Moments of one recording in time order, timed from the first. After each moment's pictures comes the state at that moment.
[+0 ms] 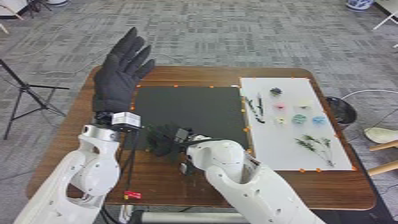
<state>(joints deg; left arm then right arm) 96.9 -59.6 -79.2 -112.4 41.6 -2.3 22.4 -73.0 -75.9 42.4 -93.4 -141.2 -19.5 -0.2</state>
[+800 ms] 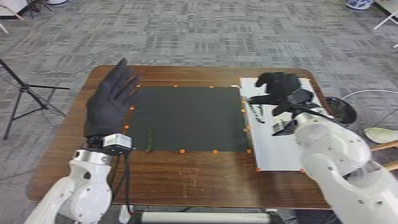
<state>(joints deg) 110.6 -62.1 -85.8 -116.2 41.6 -0.3 19.5 -91.3 -51.6 77.3 -117.7 -136.3 -8.5 18.7</state>
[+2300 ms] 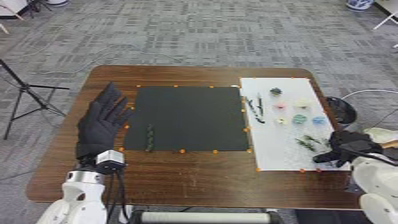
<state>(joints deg) 118.8 -64.9 -89.3 -117.6 41.6 3.3 19.8 -118.9 -43.0 96.9 -119.4 -138.4 -26.1 29.2</state>
